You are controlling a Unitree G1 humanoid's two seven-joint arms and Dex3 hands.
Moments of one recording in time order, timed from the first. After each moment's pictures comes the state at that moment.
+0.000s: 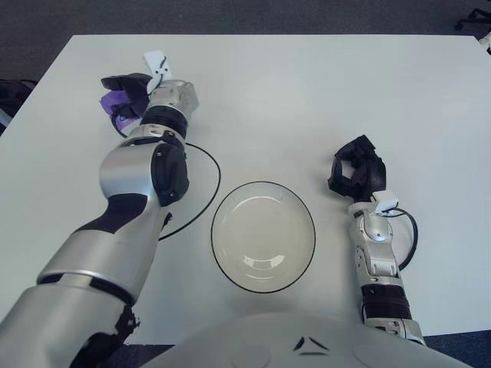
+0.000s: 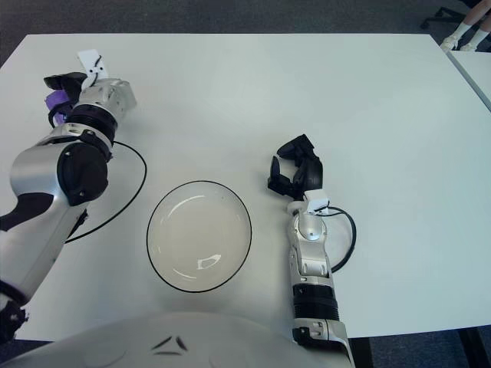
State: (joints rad) left arm -1.29 0.13 0.42 1.30 -0.01 0.30 1.15; right arm 0.00 0.04 -0.10 0.08 -0.03 -0.23 -0.12
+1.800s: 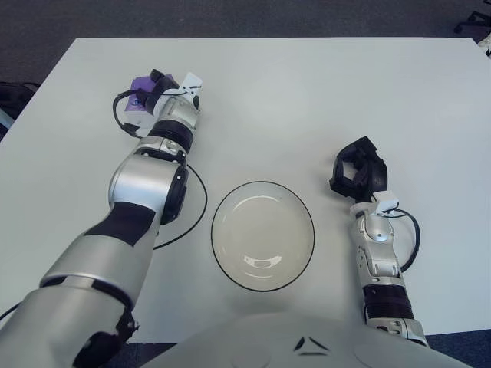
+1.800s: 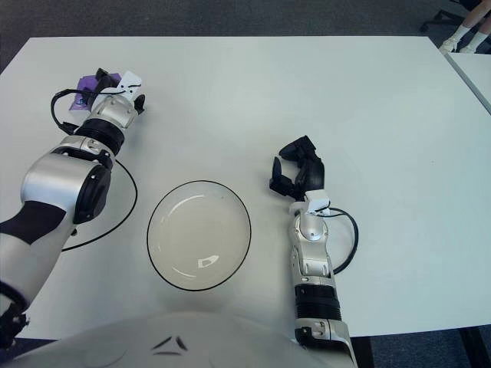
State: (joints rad) left arm -1.18 0.17 -0.12 1.26 0.38 0.52 0.36; right arm 0.00 0.03 -0.09 0.09 -0.03 -0.23 -0.13
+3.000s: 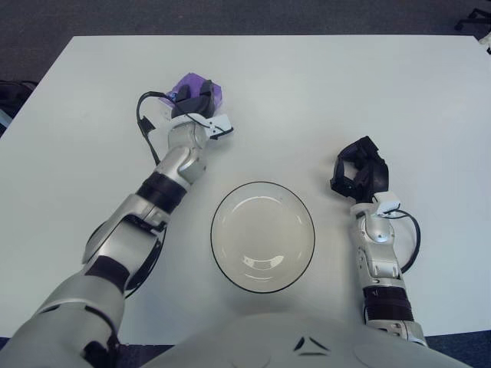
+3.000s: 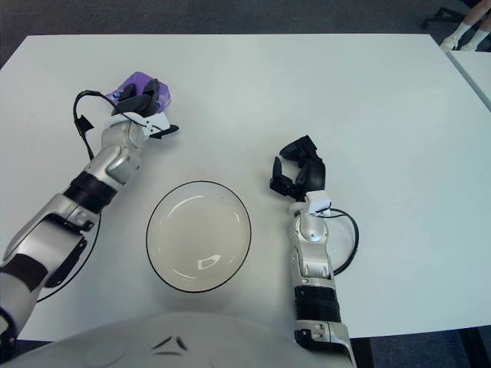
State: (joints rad) left arm -0.66 0.36 -0.52 0.24 0.69 0.58 -0.17; right arm 0.01 0.04 -0.08 0.07 -0.03 -0.23 -0.13
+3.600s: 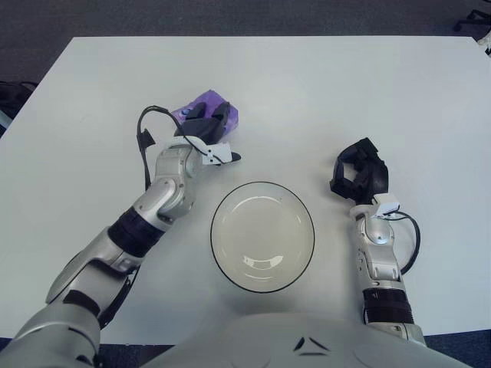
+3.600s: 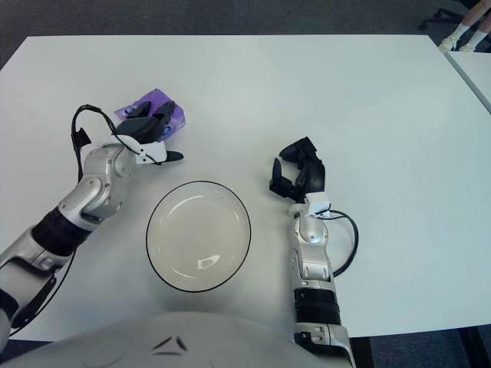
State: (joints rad) left arm -0.46 0.52 -0.56 -0.21 0.79 0.58 -0.43; right arm 0.02 0.04 -0.07 0.06 -0.04 -0.21 -0.14
